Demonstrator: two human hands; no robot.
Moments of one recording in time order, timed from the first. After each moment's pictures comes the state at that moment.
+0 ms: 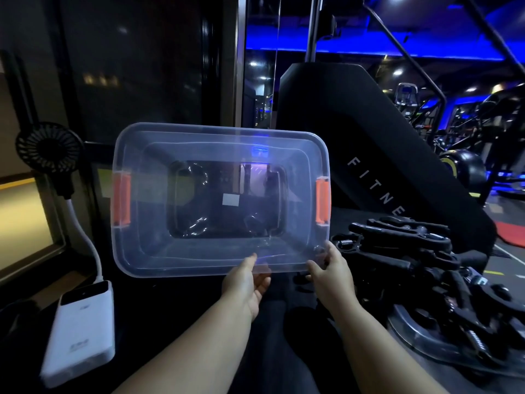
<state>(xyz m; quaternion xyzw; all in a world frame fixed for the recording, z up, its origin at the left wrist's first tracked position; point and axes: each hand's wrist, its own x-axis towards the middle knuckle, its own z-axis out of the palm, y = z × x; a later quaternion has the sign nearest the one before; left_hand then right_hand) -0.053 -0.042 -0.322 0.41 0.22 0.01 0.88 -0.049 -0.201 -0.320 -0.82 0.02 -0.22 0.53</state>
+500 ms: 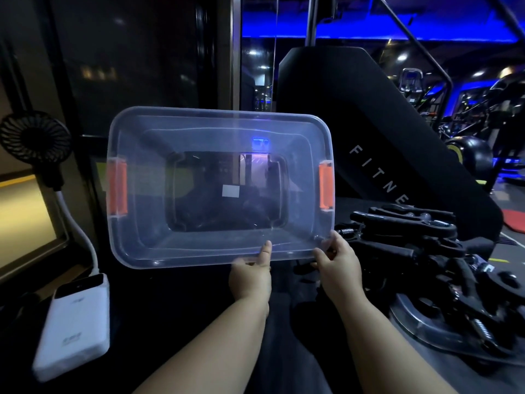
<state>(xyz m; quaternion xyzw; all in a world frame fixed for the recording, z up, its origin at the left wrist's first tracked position) -0.059 -0.069 -0.333 0.63 0.24 0.16 0.73 -0.054 -0.211 -0.321 -0.82 0.01 -0.23 0.52</state>
